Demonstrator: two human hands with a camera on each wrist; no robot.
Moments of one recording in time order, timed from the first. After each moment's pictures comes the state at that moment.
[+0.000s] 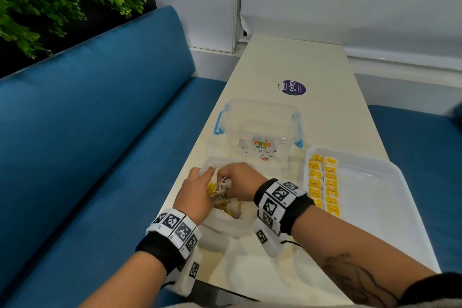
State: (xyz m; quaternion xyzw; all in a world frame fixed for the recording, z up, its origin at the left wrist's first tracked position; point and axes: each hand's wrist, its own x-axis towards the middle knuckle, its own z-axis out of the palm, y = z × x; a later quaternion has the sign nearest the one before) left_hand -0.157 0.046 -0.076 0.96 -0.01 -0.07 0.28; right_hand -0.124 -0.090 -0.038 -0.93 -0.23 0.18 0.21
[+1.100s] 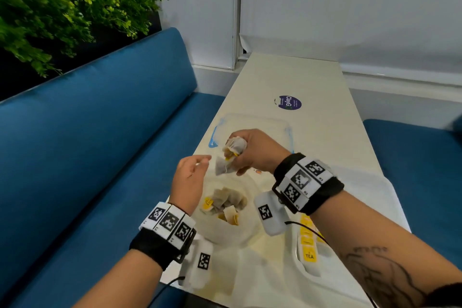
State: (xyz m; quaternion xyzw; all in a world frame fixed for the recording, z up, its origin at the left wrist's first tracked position) left_hand -0.150 0.026 -0.027 0.80 0.06 0.09 0.58; right_hand -0.114 -0.132 0.051 -0.83 -0.15 0.17 0.51
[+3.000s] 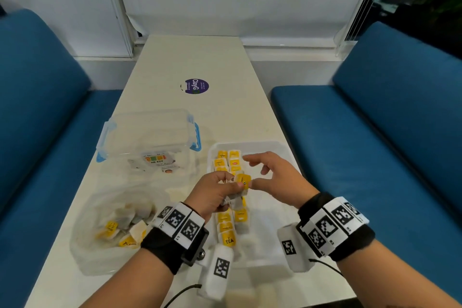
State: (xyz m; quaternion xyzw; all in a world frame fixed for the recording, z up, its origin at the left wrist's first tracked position) left_hand -0.149 -0.174 -0.043 0.65 -0.02 -0.34 0.69; right_hand -0.202 -0.327 -0.004 -0.91 0.07 0.01 0.41
